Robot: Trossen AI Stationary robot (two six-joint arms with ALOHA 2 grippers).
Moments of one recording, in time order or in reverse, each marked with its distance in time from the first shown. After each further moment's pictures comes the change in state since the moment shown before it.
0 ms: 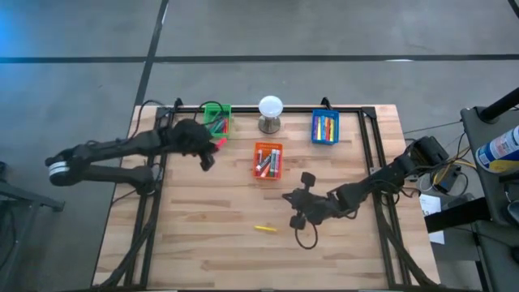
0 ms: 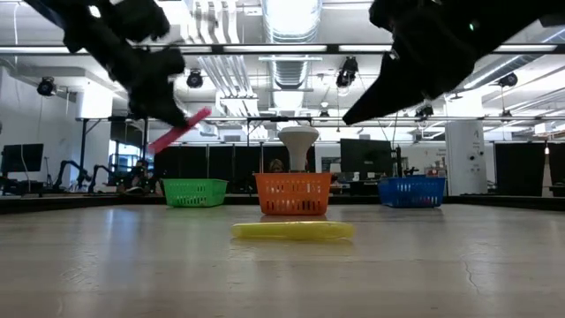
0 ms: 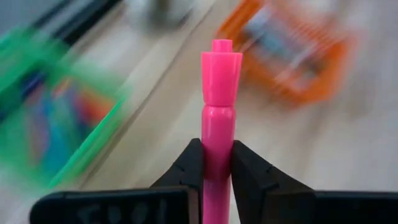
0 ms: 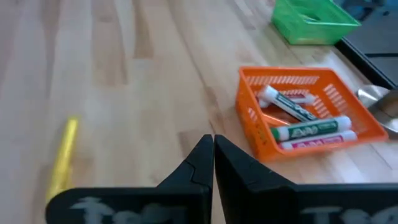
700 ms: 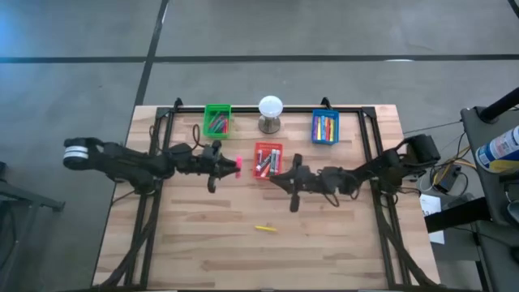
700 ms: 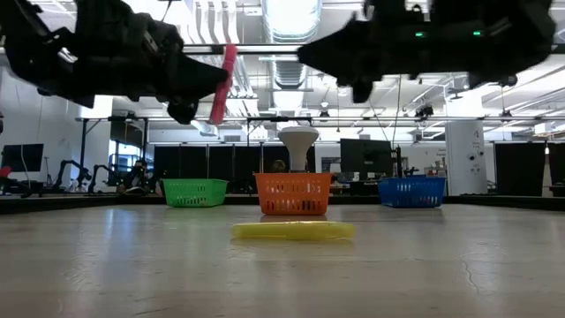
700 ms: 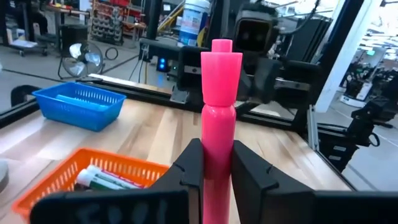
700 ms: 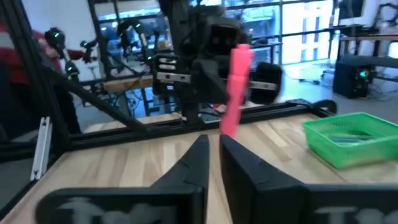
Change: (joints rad) left arm -0.266 0.223 -0.407 1.433 0.198 -0.106; right arm -0.254 0.046 -0.266 1.095 -0.383 -0.196
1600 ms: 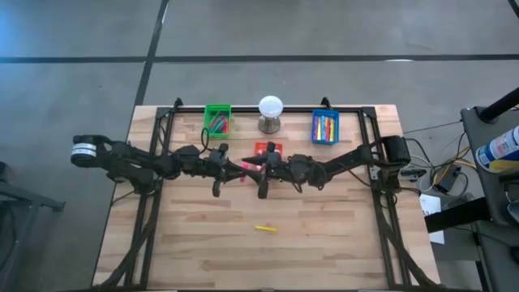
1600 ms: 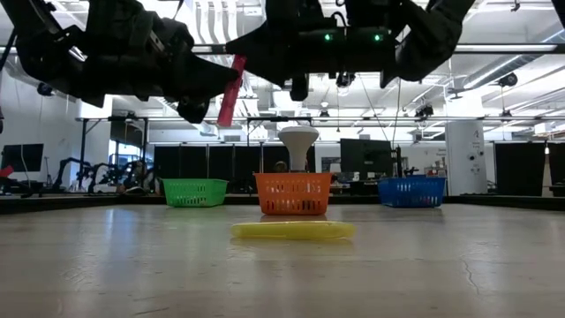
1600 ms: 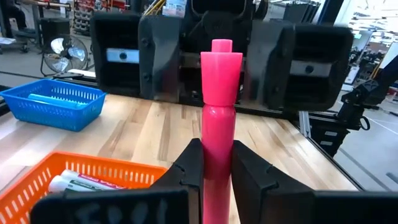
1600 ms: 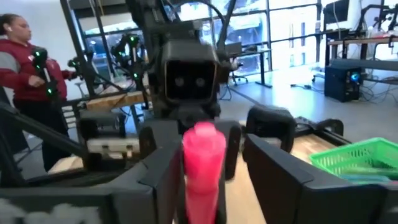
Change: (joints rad) left arm -0.045 0.106 0.070 0.002 0.019 0.039; right arm -0.134 0.263 0.407 -0.104 -0.088 0.033
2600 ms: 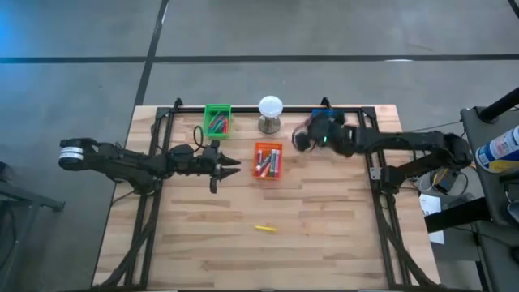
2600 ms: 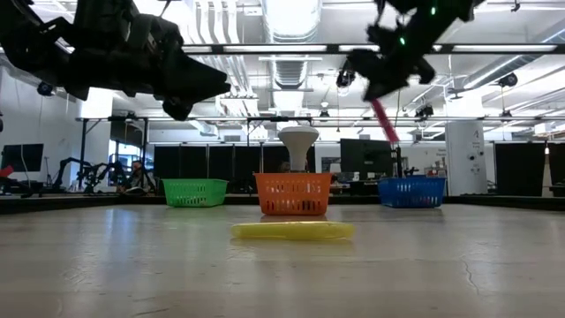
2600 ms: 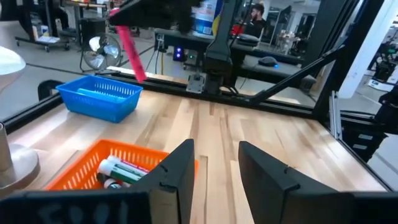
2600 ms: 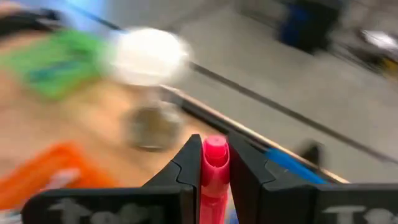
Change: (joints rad) left arm 0.009 -0.157 -0.030 -0.163 -0.119 0.014; right arm -0.223 -0.617 -0.019 -1.354 0.526 0.232
